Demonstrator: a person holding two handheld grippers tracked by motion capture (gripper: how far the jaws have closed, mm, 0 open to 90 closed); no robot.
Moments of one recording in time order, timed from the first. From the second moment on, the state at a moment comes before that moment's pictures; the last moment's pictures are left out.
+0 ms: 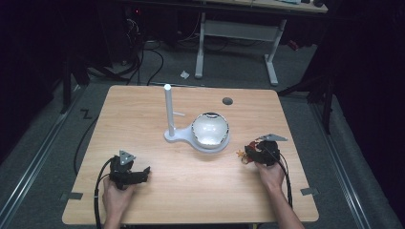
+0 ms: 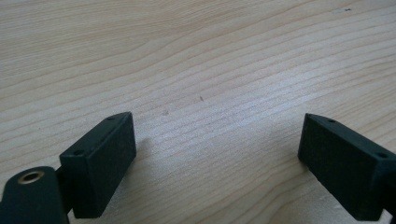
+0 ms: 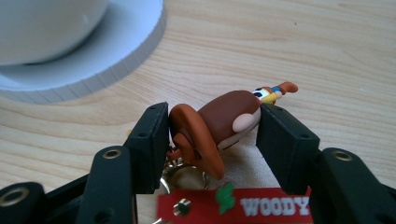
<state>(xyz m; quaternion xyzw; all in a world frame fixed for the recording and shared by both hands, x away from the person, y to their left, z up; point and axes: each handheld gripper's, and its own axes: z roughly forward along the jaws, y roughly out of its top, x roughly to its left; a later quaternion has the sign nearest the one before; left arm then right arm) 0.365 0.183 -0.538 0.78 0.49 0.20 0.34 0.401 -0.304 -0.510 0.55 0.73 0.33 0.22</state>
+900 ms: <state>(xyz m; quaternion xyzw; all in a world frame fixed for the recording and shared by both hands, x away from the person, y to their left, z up) 0.365 0.183 -0.538 0.78 0.49 0.20 0.34 0.389 -0.315 -0.444 0.53 0.72 0.40 0.20</state>
